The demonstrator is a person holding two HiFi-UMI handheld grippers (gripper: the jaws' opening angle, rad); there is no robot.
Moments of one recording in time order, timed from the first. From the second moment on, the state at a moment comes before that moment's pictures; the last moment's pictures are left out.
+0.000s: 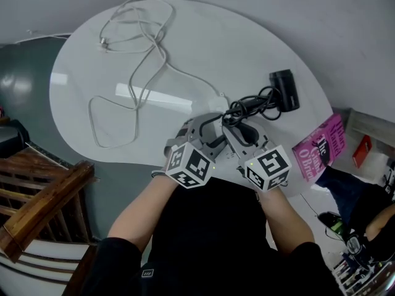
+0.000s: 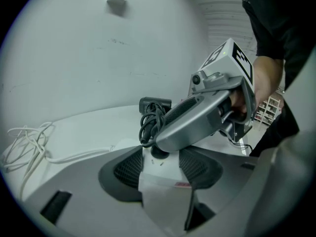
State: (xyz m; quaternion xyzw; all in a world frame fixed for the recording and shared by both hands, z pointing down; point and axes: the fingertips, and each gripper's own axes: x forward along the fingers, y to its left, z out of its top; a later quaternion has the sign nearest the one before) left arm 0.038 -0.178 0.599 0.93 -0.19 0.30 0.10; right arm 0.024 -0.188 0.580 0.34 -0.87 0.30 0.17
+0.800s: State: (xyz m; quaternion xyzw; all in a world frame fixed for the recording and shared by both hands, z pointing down) left arm 0.037 -0.176 0.601 0.93 -0.19 0.31 0.07; right arm 0.022 -0.190 0.571 0.32 -0.88 0.30 0.18
